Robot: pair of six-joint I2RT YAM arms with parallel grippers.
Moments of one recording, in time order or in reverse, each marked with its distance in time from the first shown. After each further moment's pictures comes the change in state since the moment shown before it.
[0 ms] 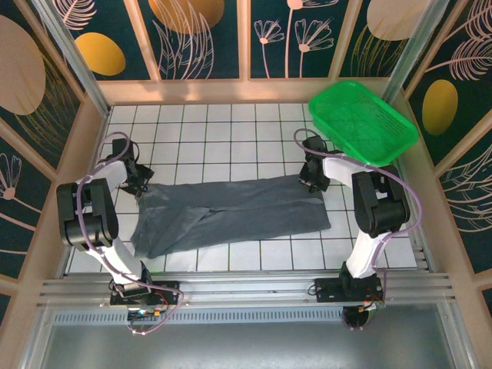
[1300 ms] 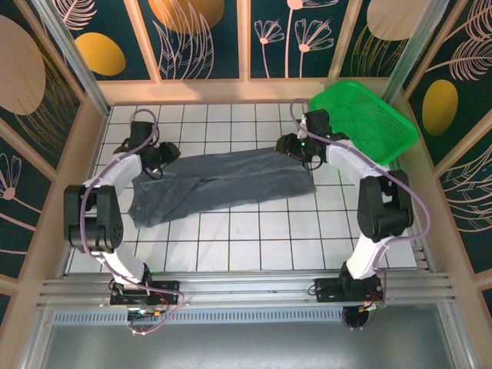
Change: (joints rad) left arm -0.196 -0.019 0.099 0.122 0.209 0.314; right arm 0.013 -0.081 0.171 0.154 -0.547 -0.176
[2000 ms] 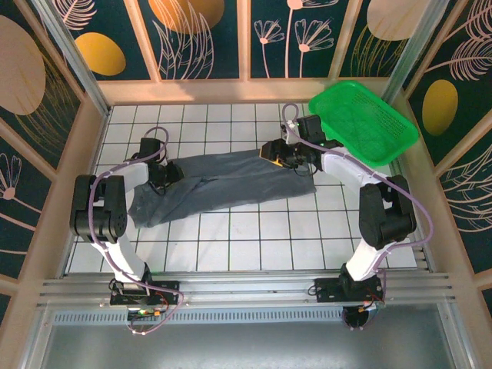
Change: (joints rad) left arm -0.013 0.051 -0.127 0.060 0.019 0.107; right arm 0.069 -0.032 -0.048 0.076 -0.186 0.052
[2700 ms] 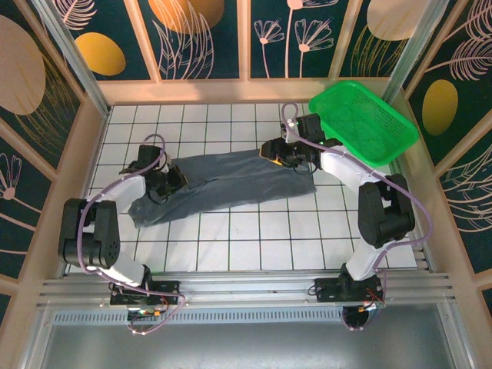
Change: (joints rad) left arm -0.055 -0.237 -0.152 -0.038 0.129 -0.146; right arm 0.000 0.014 0.021 -0.011 0.008 0.000
